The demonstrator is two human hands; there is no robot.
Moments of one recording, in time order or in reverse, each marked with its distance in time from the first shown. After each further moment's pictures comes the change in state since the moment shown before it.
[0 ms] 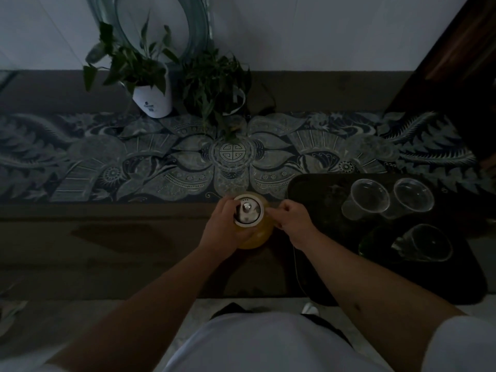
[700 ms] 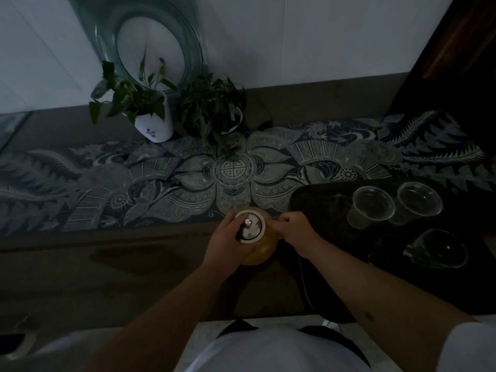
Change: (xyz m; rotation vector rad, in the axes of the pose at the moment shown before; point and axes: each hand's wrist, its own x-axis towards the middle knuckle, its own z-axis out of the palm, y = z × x) left_hand 0.006 0.011 -0.004 0.012 -0.036 0.003; right_hand 0.017 -0.001 -0.006 -0.133 -0.056 -0.071
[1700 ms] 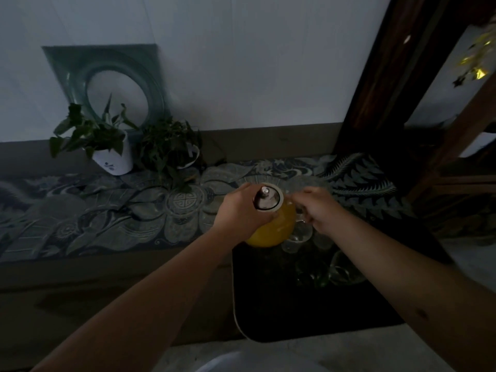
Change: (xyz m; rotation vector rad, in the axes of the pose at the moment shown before) left_hand 0.052 0.227 0.037 0.007 0.031 0.241; right_hand -0.075 -0.120 -0.208 0.035 0.184 -0.041
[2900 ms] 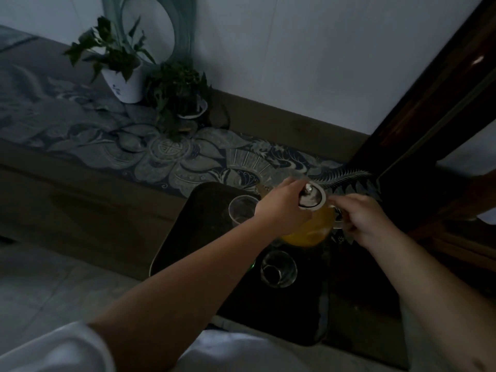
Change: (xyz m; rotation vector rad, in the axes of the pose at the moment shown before) left_hand 0.056 0.122 0.177 -0.035 -0.016 -0.238; right_hand 0.055 0.023 -0.201 -0.109 -0.098 0.007
